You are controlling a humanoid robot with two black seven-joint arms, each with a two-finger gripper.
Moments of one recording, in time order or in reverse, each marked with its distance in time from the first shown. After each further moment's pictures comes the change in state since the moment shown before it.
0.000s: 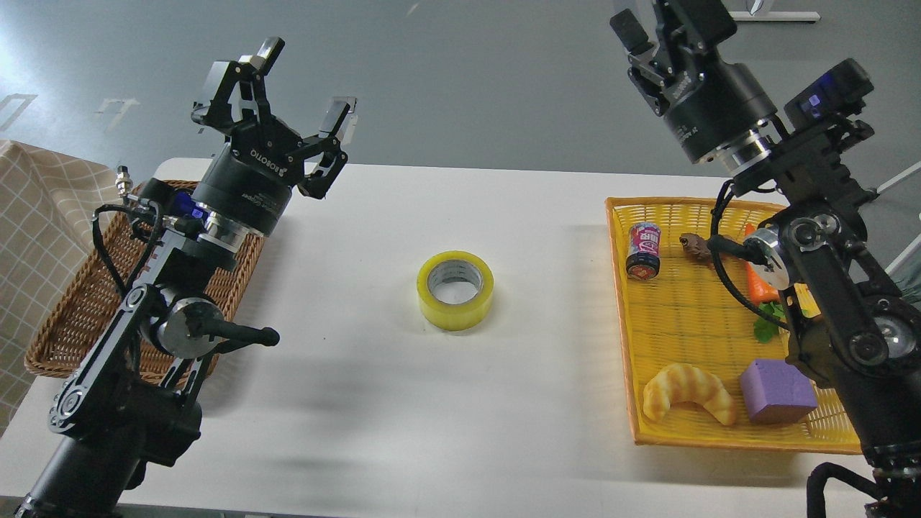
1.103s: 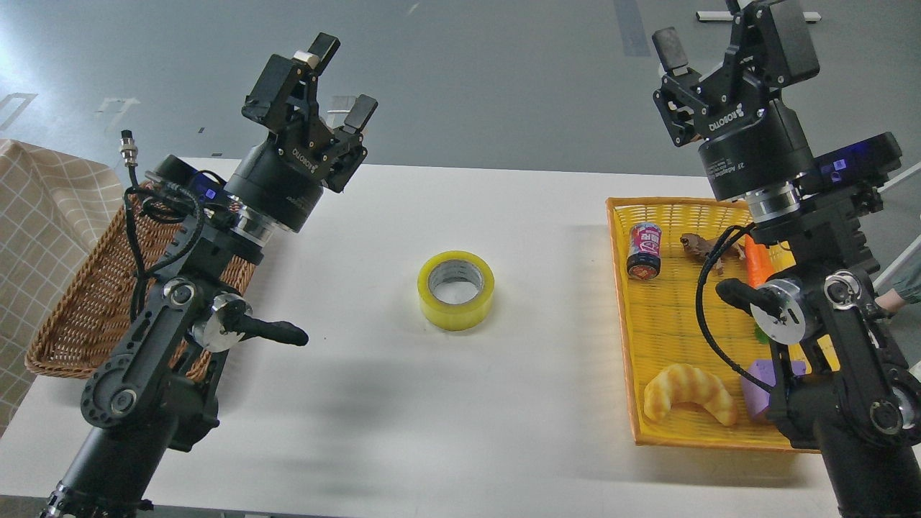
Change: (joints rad) left arm -0.038 -0.068 -0.005 0.001 0.376 0.012 -0.034; right arm -0.179 0.093 0.129 0.138 0.112 0.044 0.008
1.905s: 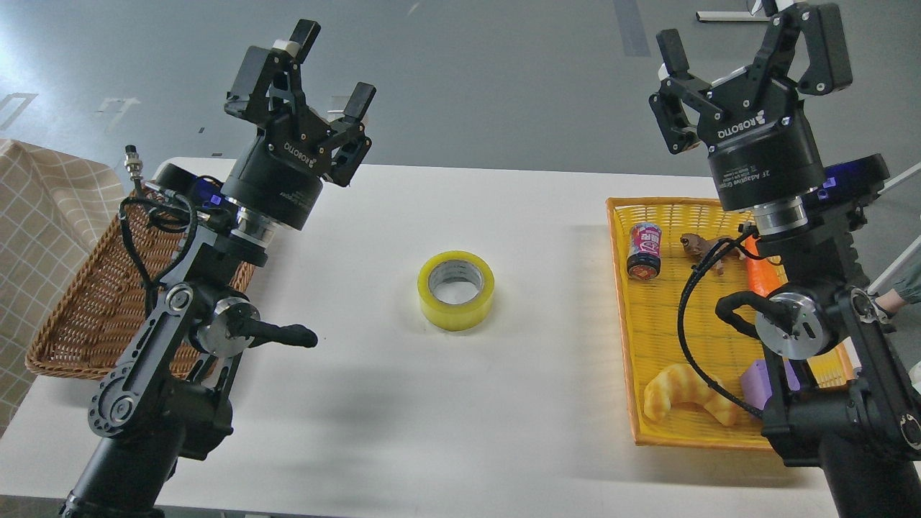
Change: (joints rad) left arm 0.007 -0.024 0.022 -0.037 -0.035 0.022 -0.015; right arm -0.053 0.000 -0.003 0.032 0.264 0.061 0.005
